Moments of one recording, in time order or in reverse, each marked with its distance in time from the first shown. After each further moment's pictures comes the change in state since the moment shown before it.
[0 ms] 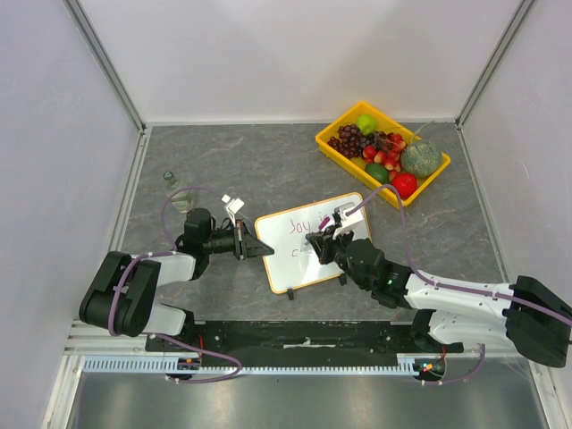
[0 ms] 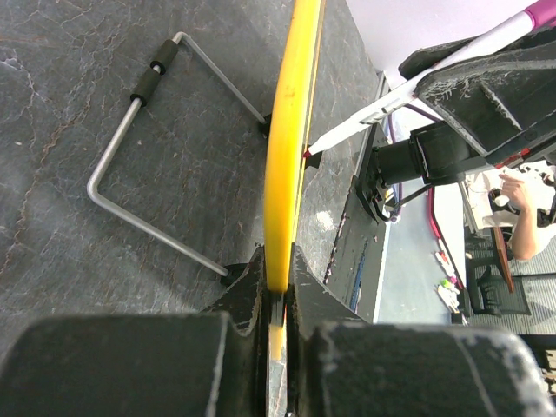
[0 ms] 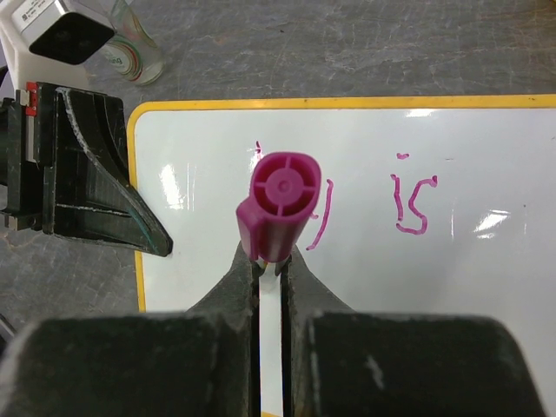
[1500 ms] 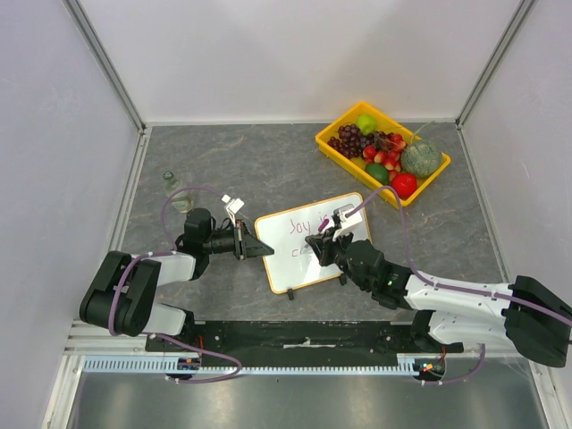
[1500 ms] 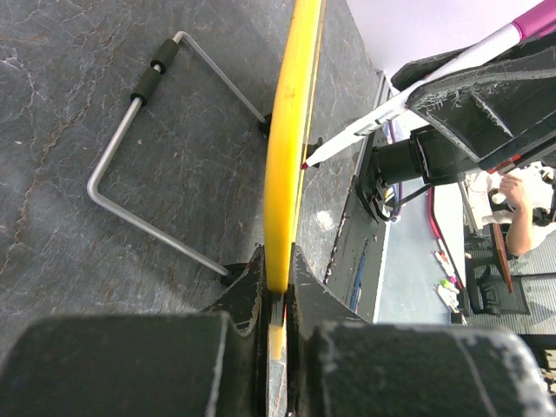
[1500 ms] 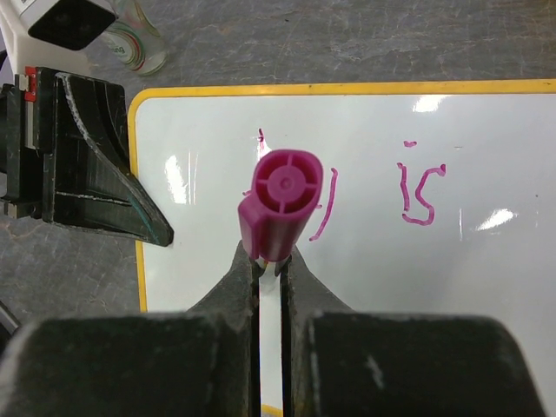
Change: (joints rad) left arm 0.000 0.003 0.000 0.002 0.002 0.000; right arm 0.000 0.002 -0.015 0.007 -0.016 0.005
